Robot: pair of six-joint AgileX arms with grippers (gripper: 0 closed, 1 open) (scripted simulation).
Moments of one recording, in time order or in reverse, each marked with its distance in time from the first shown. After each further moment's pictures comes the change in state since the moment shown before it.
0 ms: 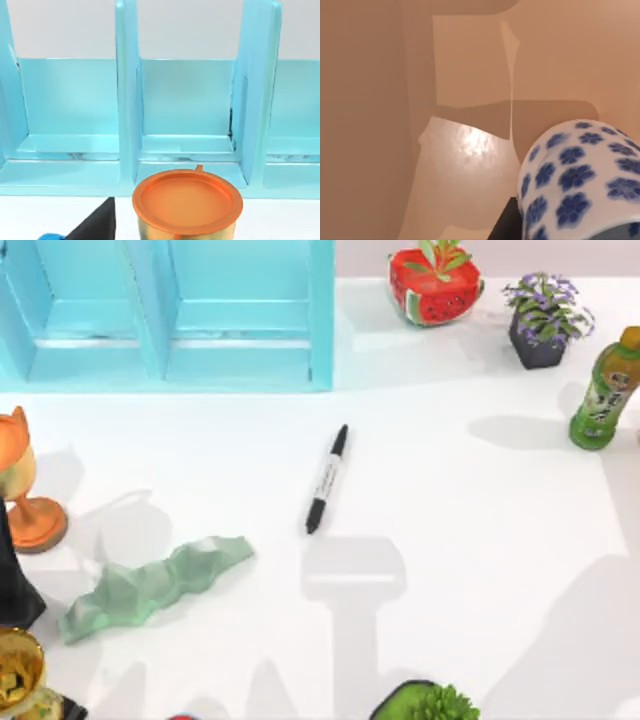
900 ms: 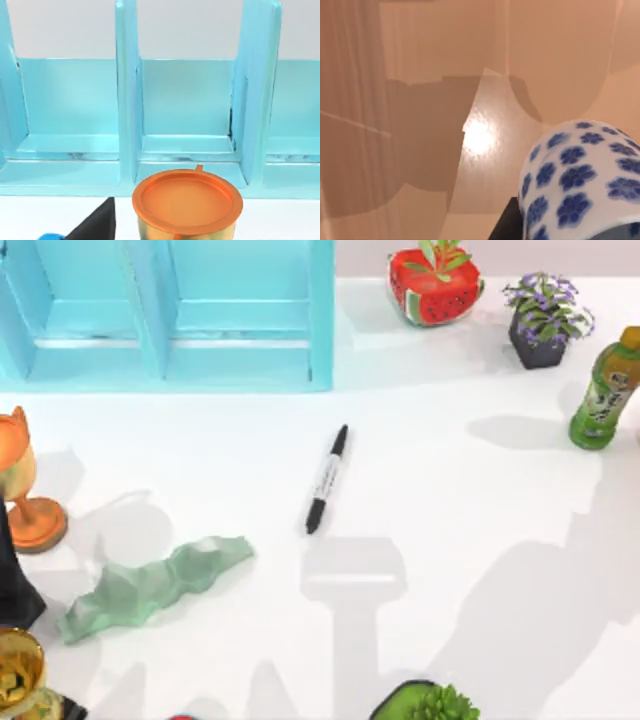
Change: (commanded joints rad) left arm 0.000 0.000 0.000 0.000 0.000 0.000; right arm 0.097 -0.040 0.085 -0.119 0.000 0.097
